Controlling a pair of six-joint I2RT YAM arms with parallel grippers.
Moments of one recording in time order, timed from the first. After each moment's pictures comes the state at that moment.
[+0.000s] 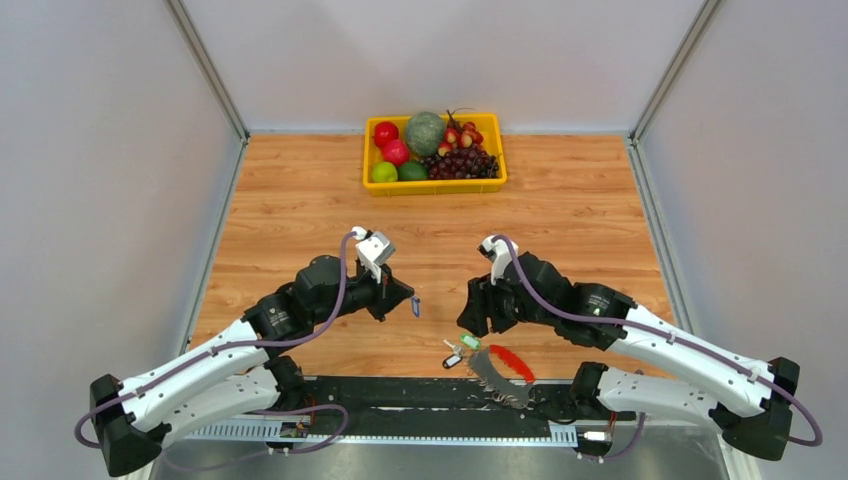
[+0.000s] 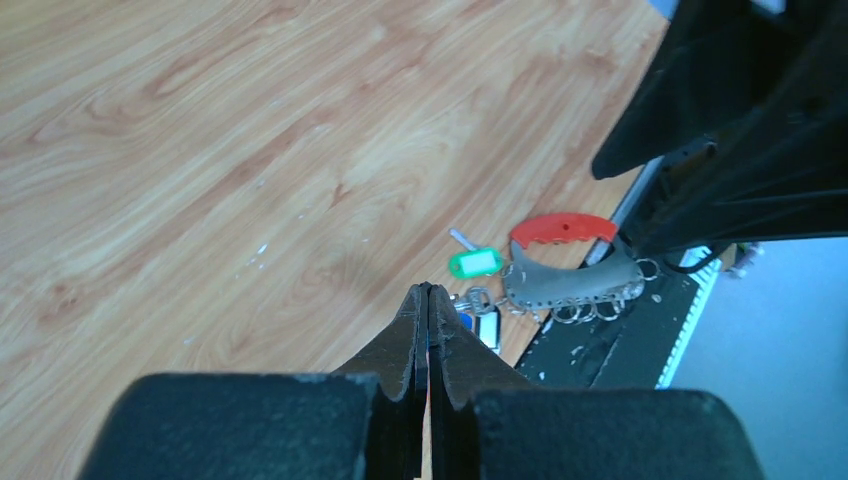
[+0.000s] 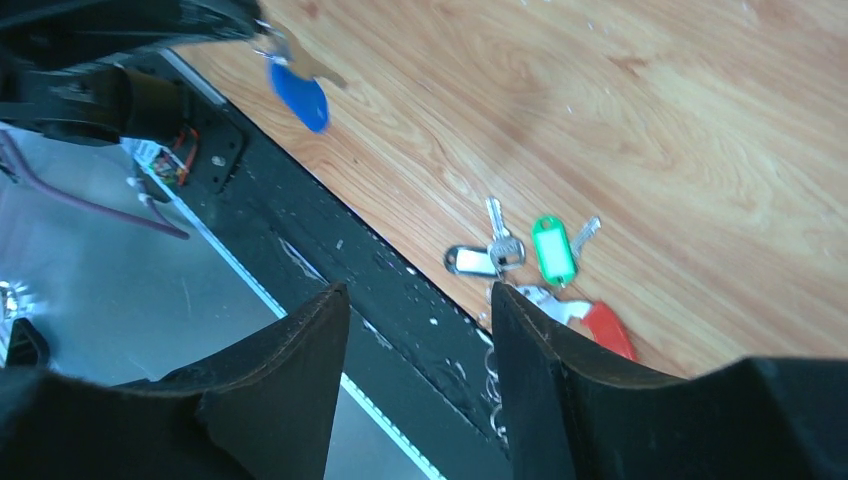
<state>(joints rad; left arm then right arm) -0.92 0.76 0.63 -0.21 0.08 -0.31 1.05 0.89 0.88 -0.64 0.00 0.57</state>
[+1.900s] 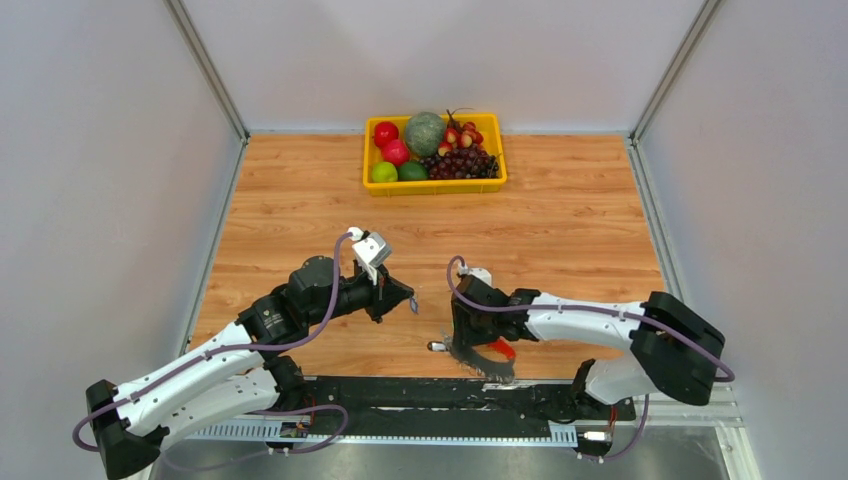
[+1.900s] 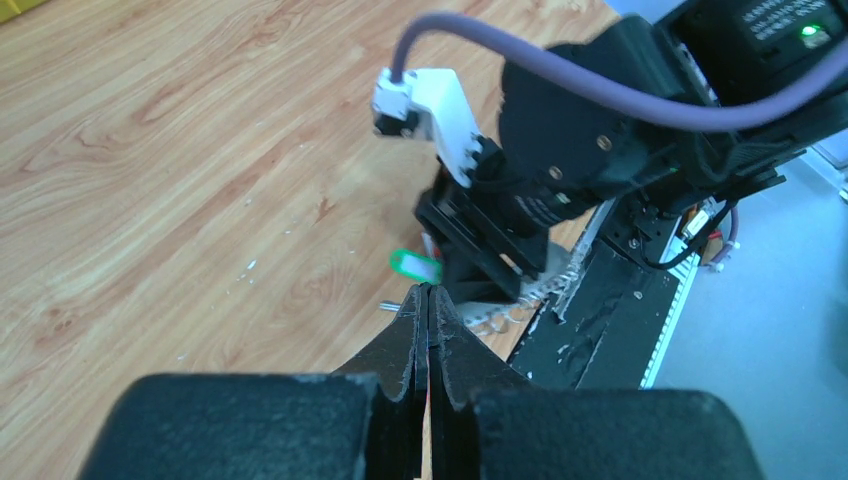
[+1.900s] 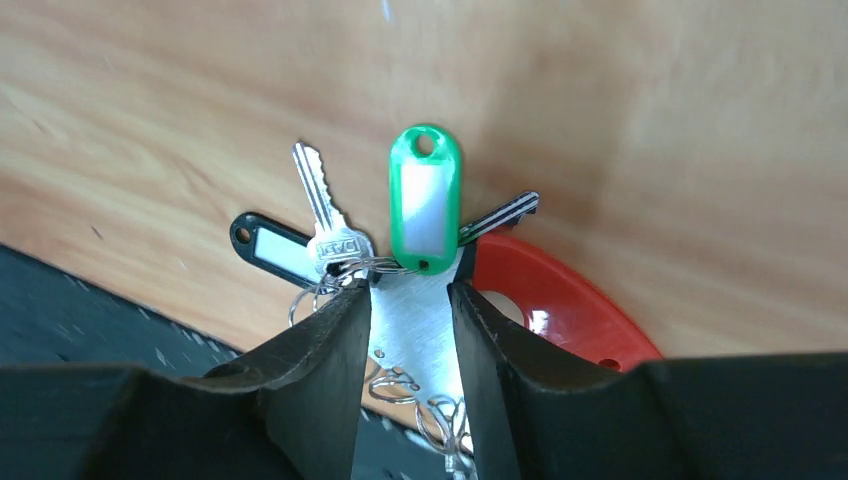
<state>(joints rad) -0.92 0.72 0.64 -0.21 0.14 -0.28 1.05 1.36 0.63 -0.40 0.06 0.81</state>
